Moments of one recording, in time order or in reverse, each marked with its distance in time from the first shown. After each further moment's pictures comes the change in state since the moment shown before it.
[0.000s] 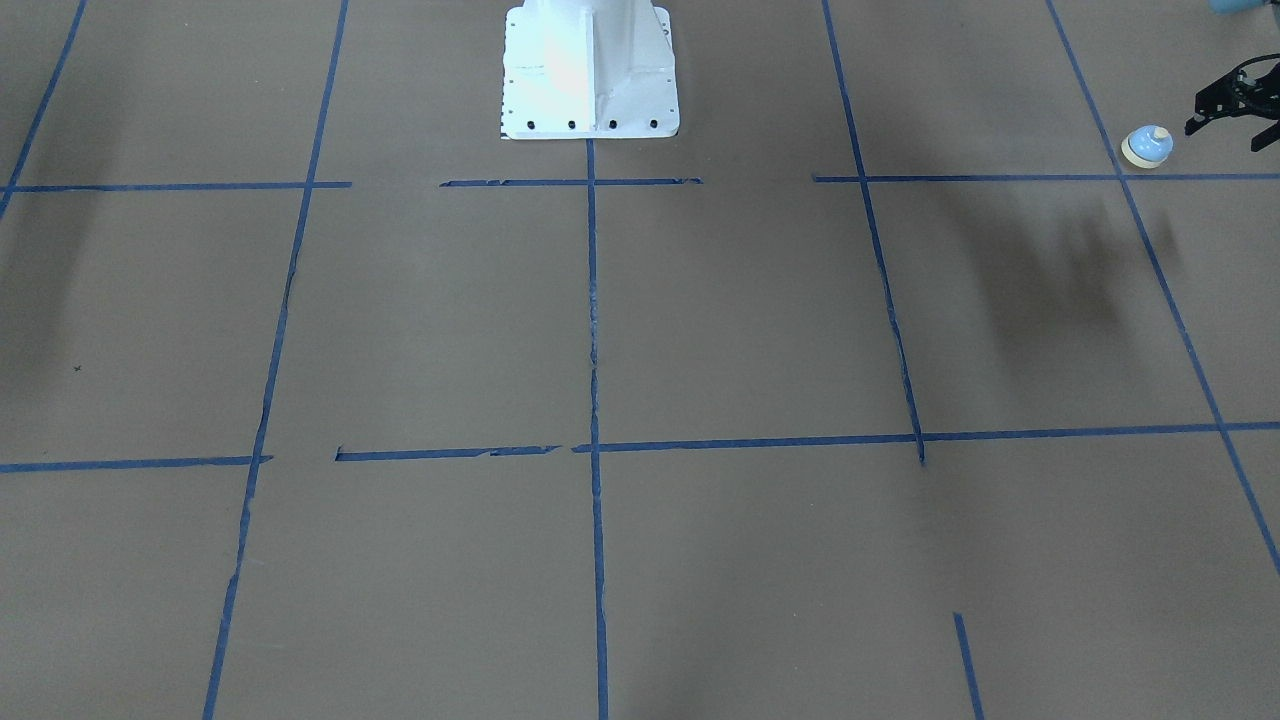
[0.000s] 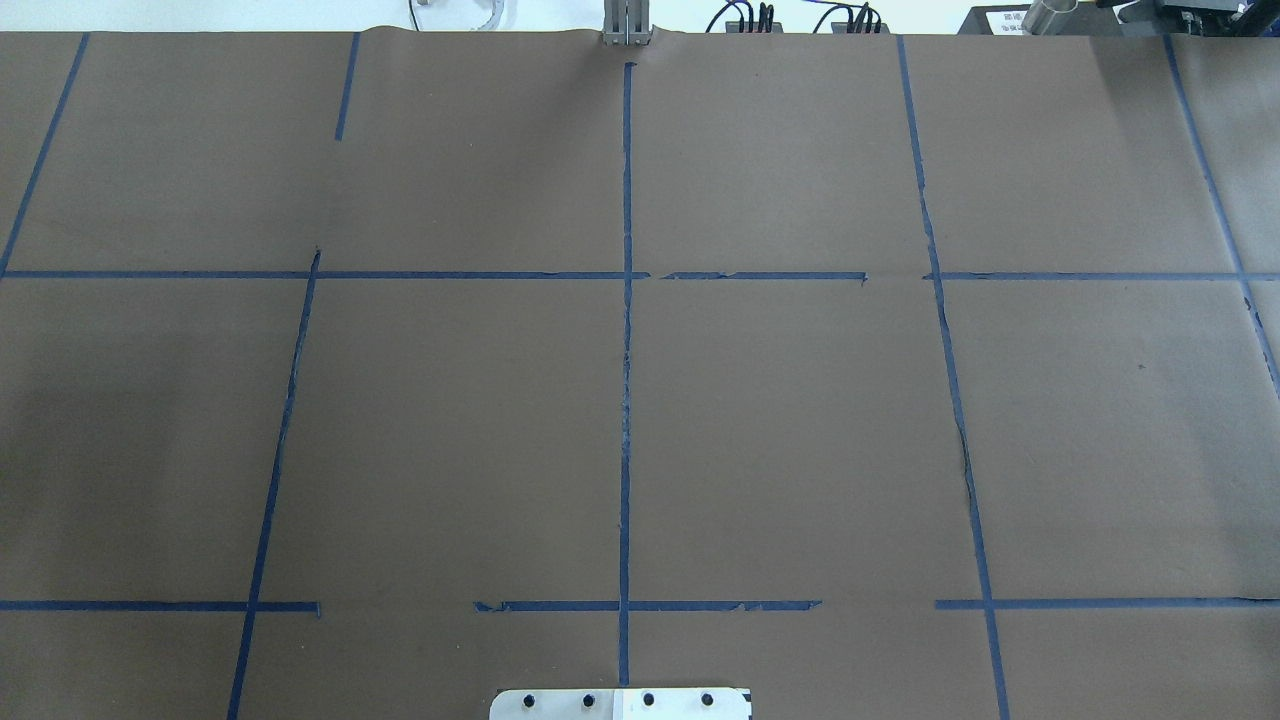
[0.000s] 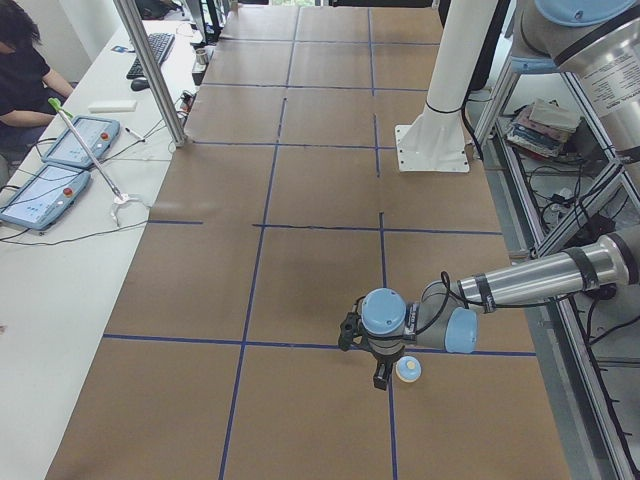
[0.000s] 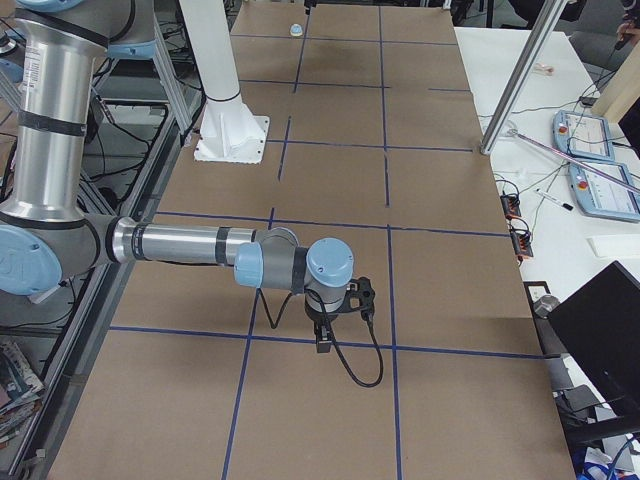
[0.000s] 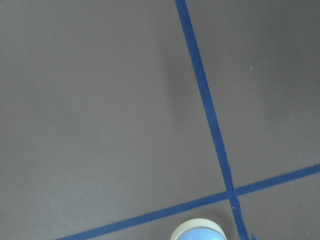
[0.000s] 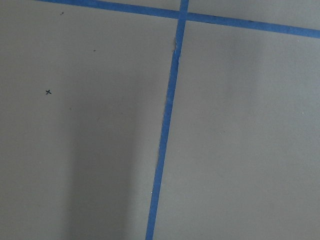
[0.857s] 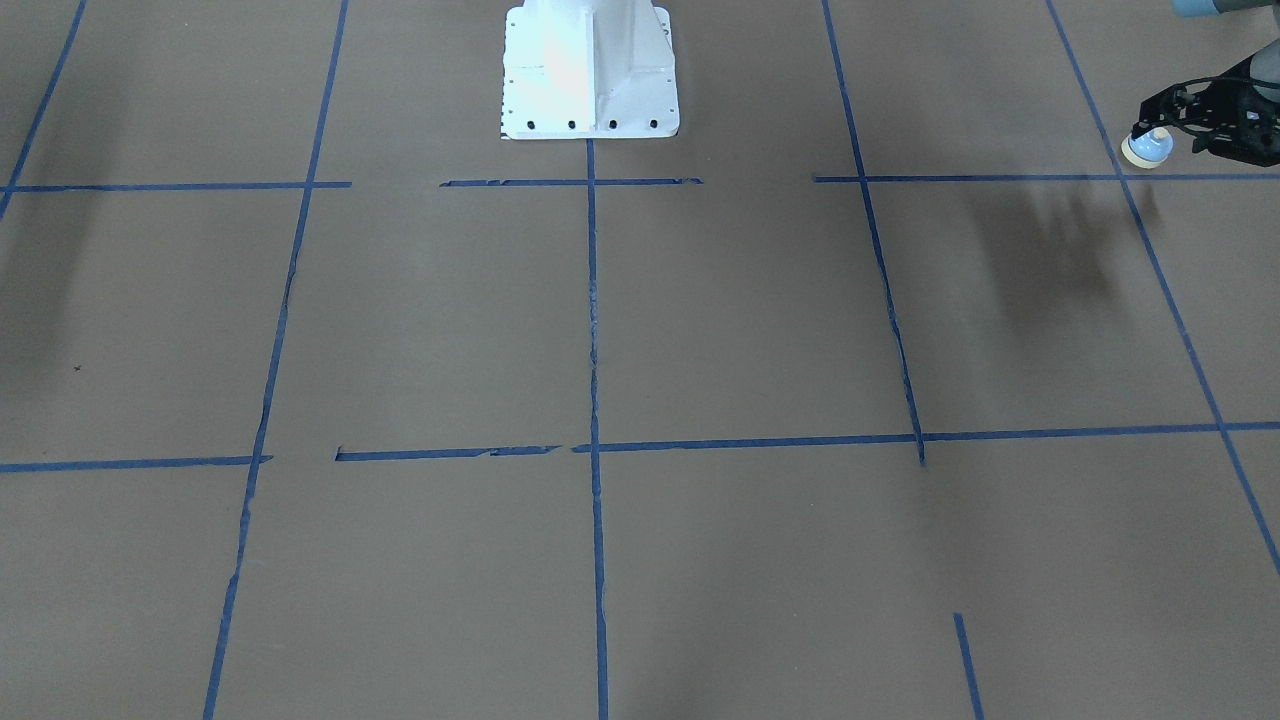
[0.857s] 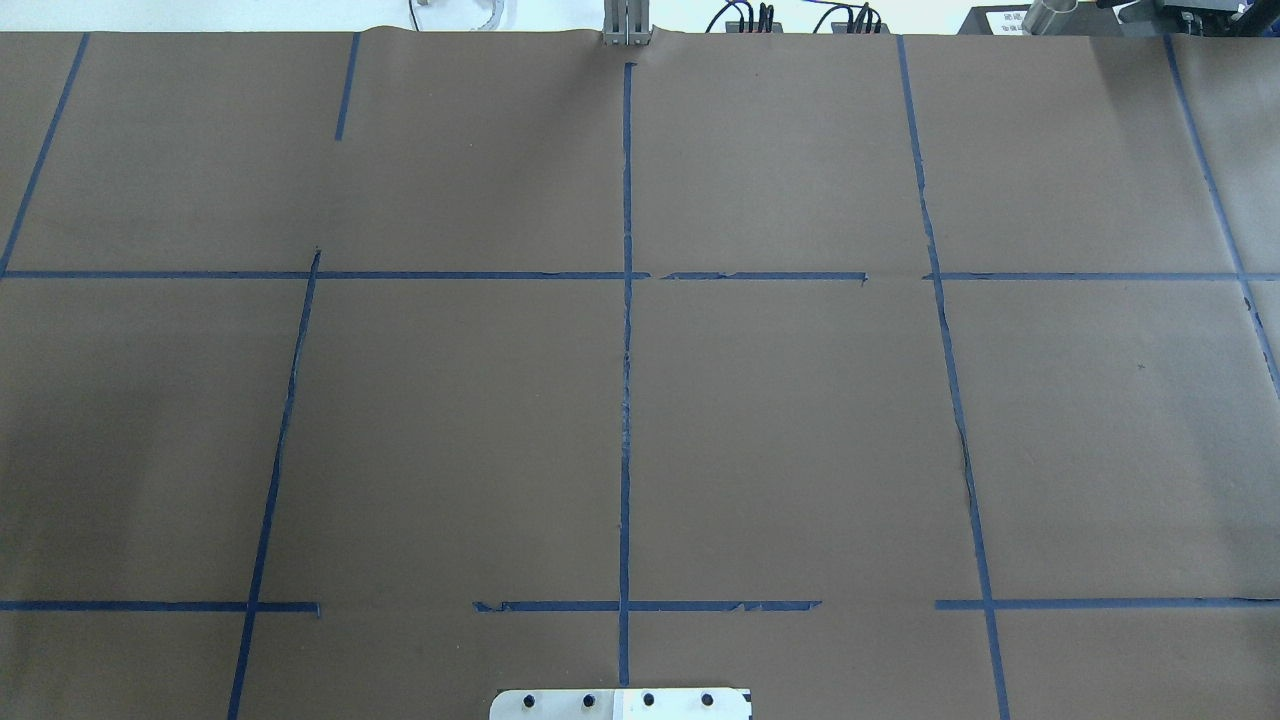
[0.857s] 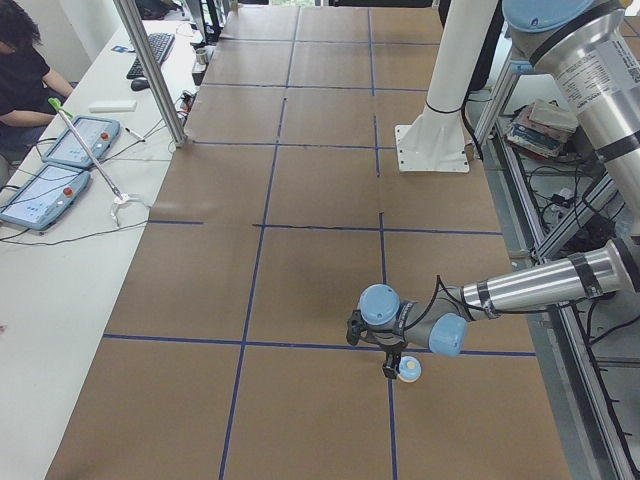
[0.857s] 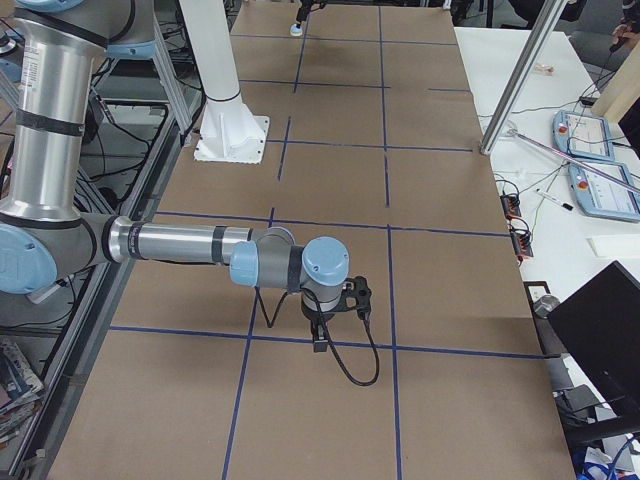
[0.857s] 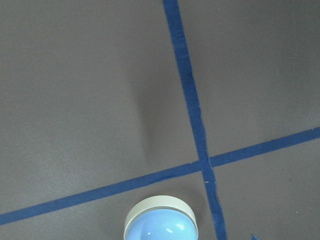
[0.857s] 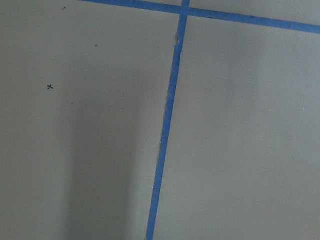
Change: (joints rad) left arm 0.256 0.004 0.066 -0.211 -0.017 -0.349; right arm 0.000 -0.014 0.014 0.000 -0.002 -0.002
